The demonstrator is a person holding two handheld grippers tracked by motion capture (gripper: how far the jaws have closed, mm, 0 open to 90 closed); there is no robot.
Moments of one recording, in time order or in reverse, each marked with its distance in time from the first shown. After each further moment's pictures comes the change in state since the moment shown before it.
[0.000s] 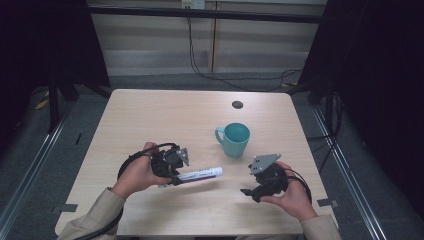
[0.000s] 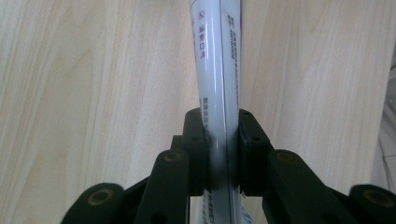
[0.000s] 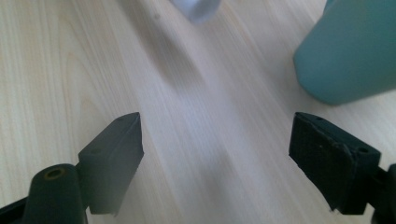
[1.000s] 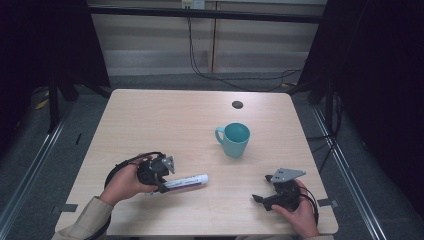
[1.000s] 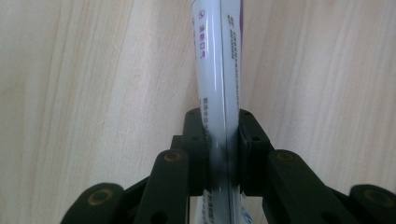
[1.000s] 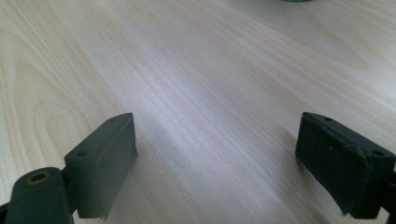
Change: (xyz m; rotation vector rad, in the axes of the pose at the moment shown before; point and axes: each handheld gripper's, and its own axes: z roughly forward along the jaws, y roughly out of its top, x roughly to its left) left arm 0.004 -0.048 0.014 0.040 -0.013 -0.031; right arm 0.003 -0.092 0.017 -0.152 -0.078 0.321
